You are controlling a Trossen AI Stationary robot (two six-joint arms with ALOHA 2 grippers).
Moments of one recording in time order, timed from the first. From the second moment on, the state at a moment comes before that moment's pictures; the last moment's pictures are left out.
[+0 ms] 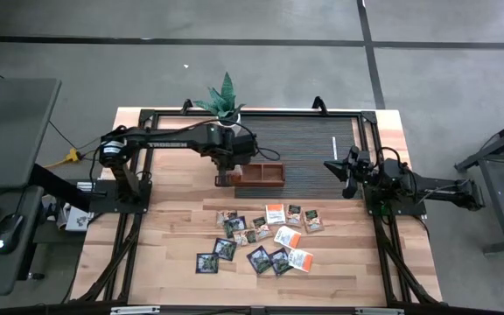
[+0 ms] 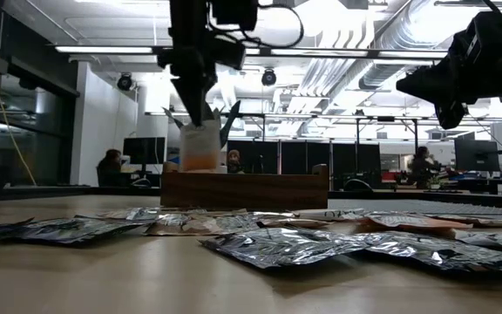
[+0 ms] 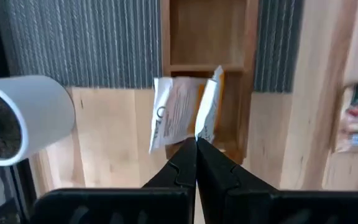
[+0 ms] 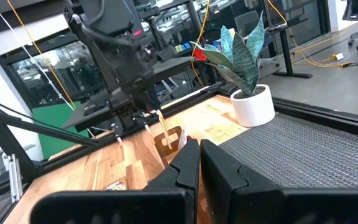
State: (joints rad) left arm 0.15 1.78 1.58 -1.18 -0.20 0.19; right arm -0.12 0.06 0.01 0.09 0.19 0.36
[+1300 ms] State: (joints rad) left arm 0.22 1.89 1.57 -1.18 -0.17 0.21; right arm -0.12 0.06 0.01 0.09 0.19 0.36
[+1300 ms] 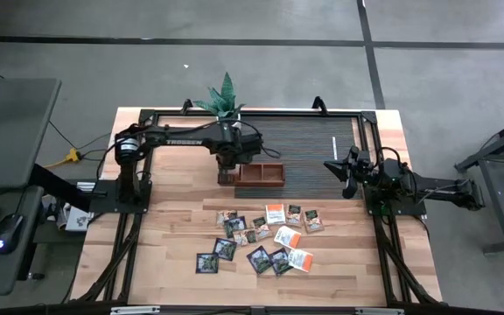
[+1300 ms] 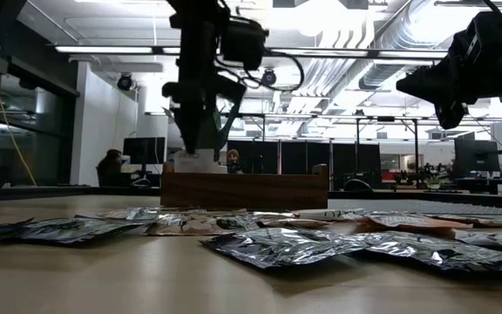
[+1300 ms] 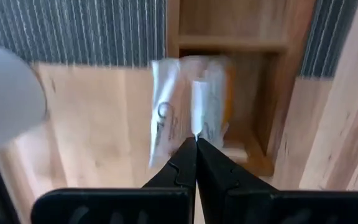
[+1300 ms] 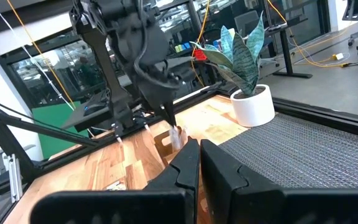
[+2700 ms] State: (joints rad) left arm 0.14 1.88 1.68 -1.18 -0.19 0.15; right arm -0.12 0.06 0.01 0.09 0.19 0.36
